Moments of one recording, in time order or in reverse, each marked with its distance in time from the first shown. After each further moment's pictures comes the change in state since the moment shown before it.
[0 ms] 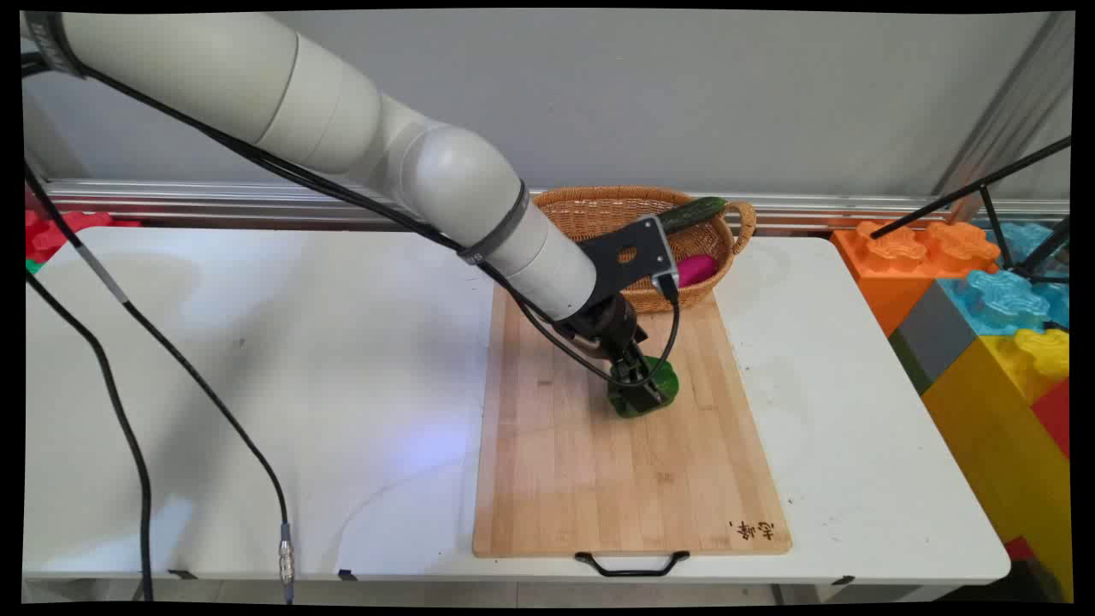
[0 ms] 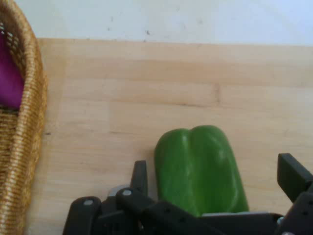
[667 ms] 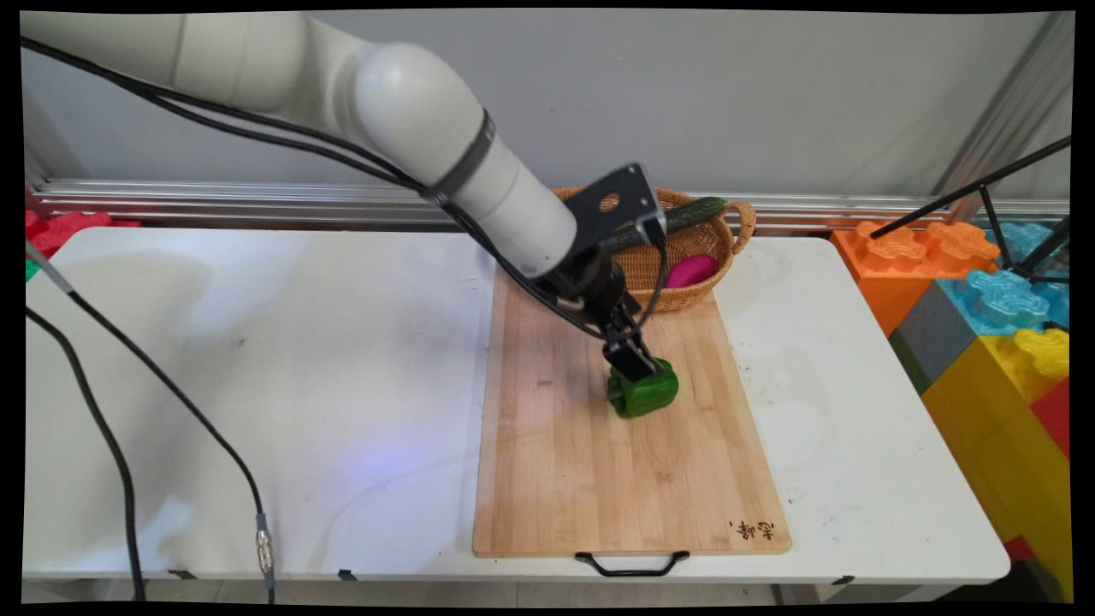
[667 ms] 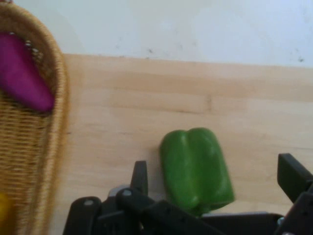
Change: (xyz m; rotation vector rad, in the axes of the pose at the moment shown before) arm 0.011 -0.010 -0.057 -0.017 0.025 -0.028
